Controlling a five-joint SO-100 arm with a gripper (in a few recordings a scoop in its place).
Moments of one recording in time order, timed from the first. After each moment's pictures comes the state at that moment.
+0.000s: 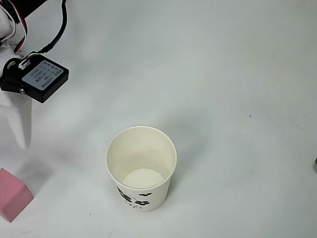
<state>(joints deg) 32.6 147.0 136.3 75.5 -41.2</state>
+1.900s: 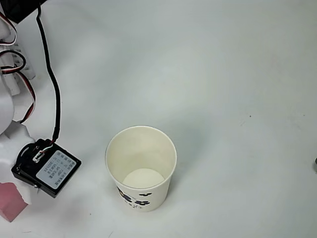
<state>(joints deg) 37.5 107.9 124.0 62.6 -40.7</state>
